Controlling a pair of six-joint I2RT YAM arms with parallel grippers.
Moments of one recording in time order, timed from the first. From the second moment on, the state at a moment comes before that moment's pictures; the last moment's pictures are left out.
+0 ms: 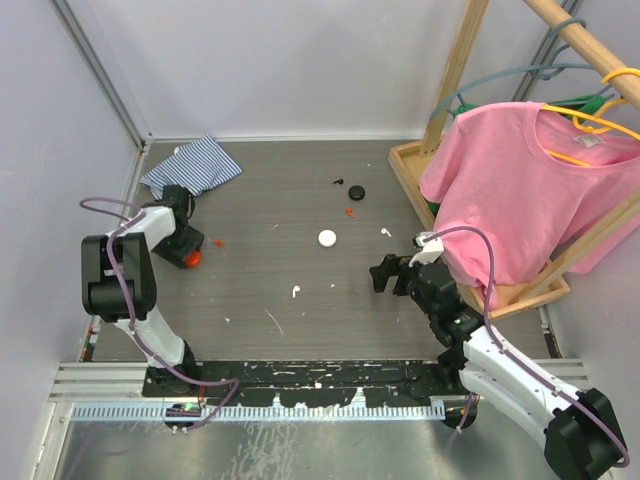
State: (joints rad) left arm 0.07 1.74 1.06 -0.66 -0.31 -1.03; right arm 0.54 0.68 0.23 0.10 0.16 0.40
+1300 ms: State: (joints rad) left arm -0.45 1.20 0.70 -0.20 -0.13 -0.64; right arm 0.54 0.86 0.60 -0.20 -0.07 0.37
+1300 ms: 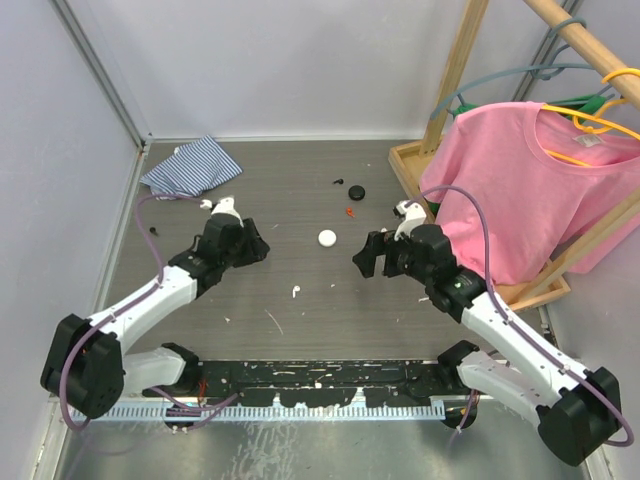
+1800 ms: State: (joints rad) left arm -0.76 1.28 0.59 0.36 -0.13 -0.26; right arm 0.54 1.00 0.87 -0.39 -0.16 0.36
